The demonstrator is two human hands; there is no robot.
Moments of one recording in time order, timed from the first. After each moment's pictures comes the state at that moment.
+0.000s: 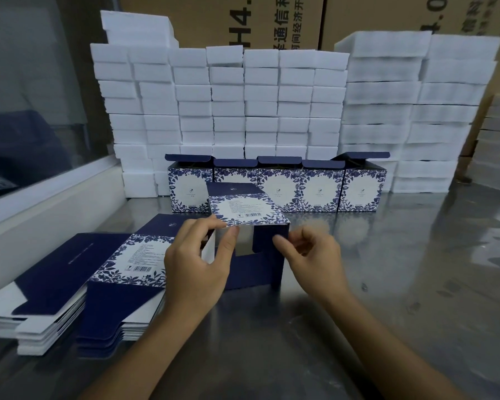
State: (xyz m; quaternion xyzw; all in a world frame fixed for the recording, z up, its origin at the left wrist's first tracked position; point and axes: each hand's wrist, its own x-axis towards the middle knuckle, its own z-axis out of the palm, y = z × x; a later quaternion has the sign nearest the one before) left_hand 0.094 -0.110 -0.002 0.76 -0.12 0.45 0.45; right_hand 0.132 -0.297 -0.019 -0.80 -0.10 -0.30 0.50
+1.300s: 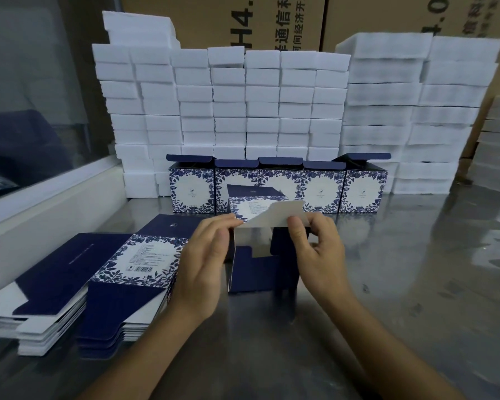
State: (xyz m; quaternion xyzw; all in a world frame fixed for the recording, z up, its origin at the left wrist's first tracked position) left_hand 0.097 -0.106 -0.007 0.73 -0.24 0.31 0.56; right_hand 0.126 -0.291 -0.010 -0.75 -0.12 -0.33 0.56
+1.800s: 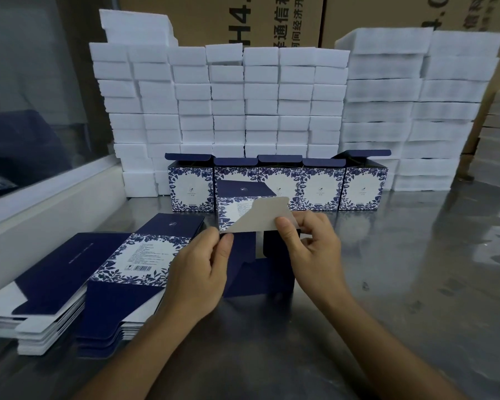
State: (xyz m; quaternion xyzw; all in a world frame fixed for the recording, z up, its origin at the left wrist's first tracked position) left_hand 0.107 -0.099 -0.019 0.84 -0.16 0.38 0.36; right_hand 0.117 -0.284 -0.003 -0.75 -0.12 -0.33 0.56
